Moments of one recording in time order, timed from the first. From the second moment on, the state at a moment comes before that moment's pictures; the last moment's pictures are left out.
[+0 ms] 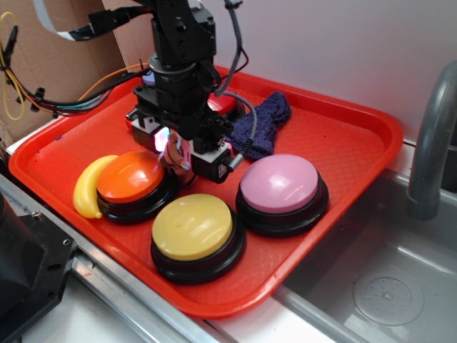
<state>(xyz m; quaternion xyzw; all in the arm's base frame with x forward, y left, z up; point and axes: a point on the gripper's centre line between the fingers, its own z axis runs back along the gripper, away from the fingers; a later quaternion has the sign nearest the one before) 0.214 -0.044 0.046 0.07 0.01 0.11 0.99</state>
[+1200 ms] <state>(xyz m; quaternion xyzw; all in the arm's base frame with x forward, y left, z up) 0.214 -0.017 0.127 0.06 -0.01 0.07 1.00</state>
